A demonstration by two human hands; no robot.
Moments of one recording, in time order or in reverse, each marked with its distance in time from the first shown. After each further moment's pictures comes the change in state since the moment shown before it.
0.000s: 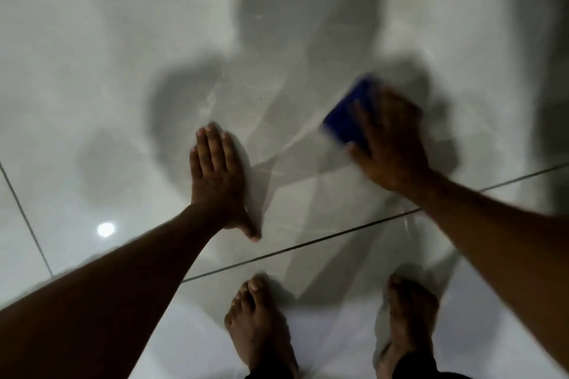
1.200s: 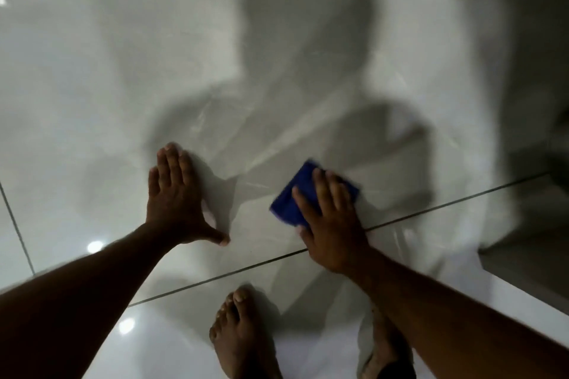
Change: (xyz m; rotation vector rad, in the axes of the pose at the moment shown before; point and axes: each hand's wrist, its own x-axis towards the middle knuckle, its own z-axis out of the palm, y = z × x) left_hand -0.011 -0.046 0.001 -0.012 0.087 -0.042; right_hand -0.080 -0.105 -0.002 0.140 -0.159 0.054
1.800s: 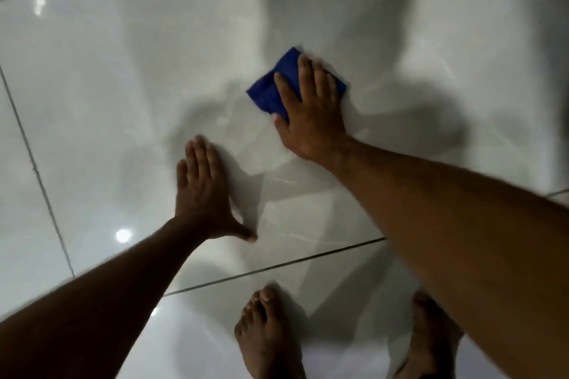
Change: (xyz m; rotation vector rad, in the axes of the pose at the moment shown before) left_hand 0.002 -0.005 0.009 -0.005 0.054 0.015; right_hand 0.190 -0.032 -0.035 0.009 0.150 0.034
